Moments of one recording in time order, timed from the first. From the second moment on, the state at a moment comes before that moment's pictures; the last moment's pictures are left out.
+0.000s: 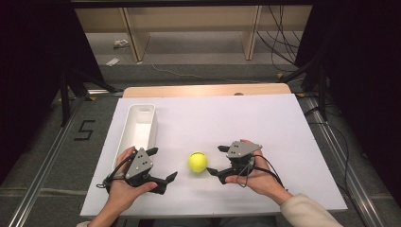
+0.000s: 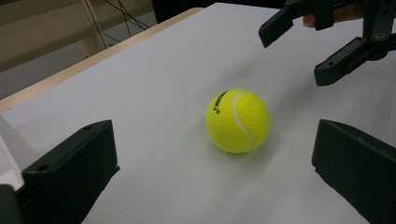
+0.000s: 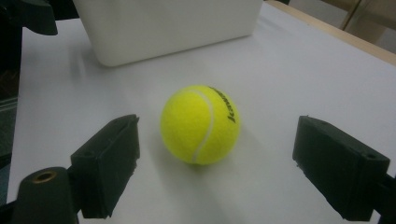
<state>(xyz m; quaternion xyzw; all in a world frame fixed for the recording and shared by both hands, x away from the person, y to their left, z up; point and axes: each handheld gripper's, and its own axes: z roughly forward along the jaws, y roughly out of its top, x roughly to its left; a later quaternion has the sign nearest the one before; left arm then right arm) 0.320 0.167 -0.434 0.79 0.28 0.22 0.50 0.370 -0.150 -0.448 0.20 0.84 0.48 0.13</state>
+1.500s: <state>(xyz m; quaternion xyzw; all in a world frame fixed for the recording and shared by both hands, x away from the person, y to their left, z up) 0.320 0.166 -0.434 0.79 0.28 0.22 0.50 0.401 -0.088 -0.485 0.19 0.87 0.44 0.10</state>
